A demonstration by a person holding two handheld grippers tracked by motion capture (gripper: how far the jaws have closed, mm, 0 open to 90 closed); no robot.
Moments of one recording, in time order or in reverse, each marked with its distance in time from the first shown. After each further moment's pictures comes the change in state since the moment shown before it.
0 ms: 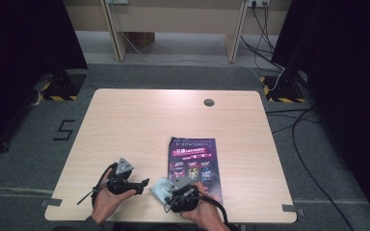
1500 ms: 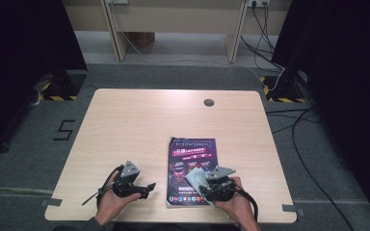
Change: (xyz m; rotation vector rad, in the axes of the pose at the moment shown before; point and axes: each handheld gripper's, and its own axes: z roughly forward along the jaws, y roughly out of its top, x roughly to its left) left arm -0.018 0.000 0.009 -0.001 -0.091 0.025; right arm -0.069 -0.057 -0.051 0.007 -0.152 0.178
